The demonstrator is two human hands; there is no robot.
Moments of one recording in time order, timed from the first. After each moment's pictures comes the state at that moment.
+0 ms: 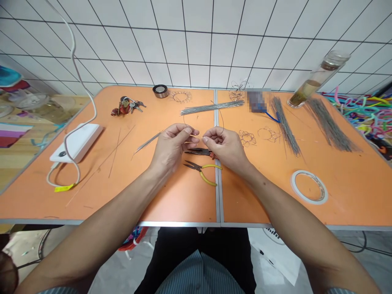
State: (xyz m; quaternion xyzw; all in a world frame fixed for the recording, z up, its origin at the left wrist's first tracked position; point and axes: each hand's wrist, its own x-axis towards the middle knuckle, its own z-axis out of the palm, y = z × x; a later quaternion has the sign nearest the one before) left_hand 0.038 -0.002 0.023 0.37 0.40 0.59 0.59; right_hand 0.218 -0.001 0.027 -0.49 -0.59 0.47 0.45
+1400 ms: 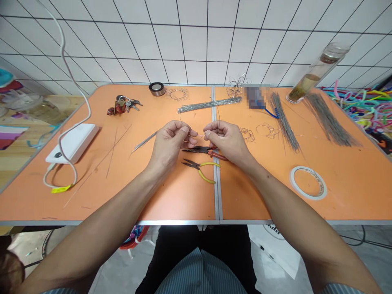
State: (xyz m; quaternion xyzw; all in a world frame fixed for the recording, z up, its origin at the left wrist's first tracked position) left_hand 0.038 -0.003 0.022 0.43 0.43 0.57 0.55; right_hand 0.227 0.006 0.032 -0.49 -0.57 0.48 0.46
